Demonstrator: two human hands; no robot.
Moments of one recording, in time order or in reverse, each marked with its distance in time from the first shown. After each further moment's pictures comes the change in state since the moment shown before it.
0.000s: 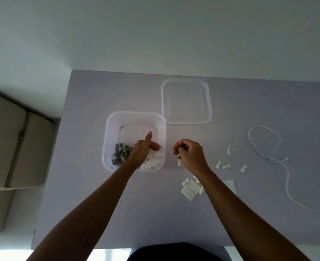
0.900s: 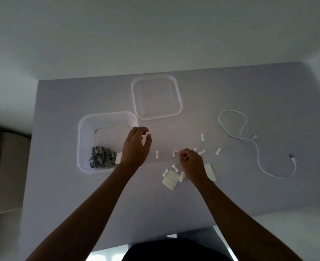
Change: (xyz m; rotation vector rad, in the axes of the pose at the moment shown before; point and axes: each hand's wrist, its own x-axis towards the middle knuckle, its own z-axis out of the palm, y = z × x) left_hand -0.025 0.029 0.067 0.575 0.355 0.696; right_hand -0.048 0.108 -0.046 -0.199 0.228 0.019
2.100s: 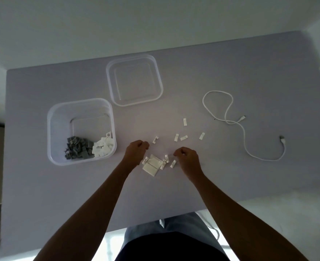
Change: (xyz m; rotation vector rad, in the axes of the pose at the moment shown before) left_hand -0.035 0.022 0.090 -0.388 -0.438 -0.824; right_hand -0.020 0.061 -0.033 0.433 -0.054 0.353
